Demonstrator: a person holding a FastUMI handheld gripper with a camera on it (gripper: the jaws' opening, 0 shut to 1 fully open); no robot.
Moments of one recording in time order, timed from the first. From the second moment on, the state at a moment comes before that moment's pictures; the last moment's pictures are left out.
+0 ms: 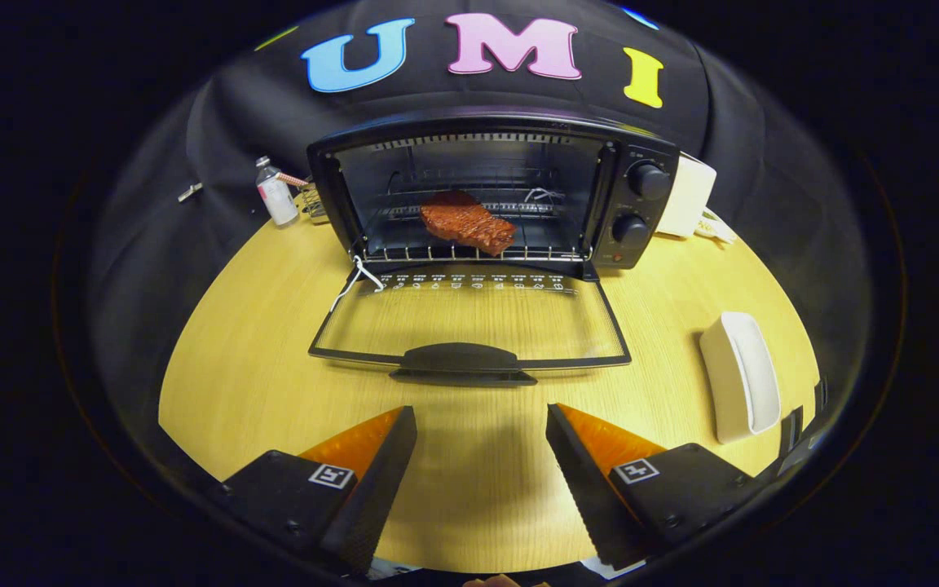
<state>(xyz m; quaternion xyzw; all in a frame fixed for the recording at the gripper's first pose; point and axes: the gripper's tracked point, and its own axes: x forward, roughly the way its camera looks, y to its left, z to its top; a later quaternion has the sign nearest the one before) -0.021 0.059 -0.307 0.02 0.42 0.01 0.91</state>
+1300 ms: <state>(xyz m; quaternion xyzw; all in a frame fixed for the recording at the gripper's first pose) 0.054 0.059 -0.230 0.10 0.33 0.02 0.94</state>
